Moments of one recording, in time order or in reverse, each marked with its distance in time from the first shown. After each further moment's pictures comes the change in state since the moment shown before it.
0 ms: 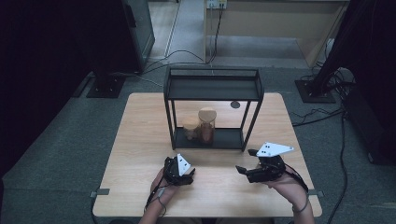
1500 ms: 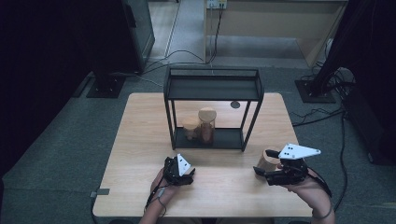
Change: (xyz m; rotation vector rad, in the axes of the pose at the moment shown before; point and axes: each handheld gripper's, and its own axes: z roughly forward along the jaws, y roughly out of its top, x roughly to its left) left arm 0.000 0.000 0.000 0.000 0.002 0.004; right arm -0.009 -0.010 -0.053 -0.020 -0.031 0.024
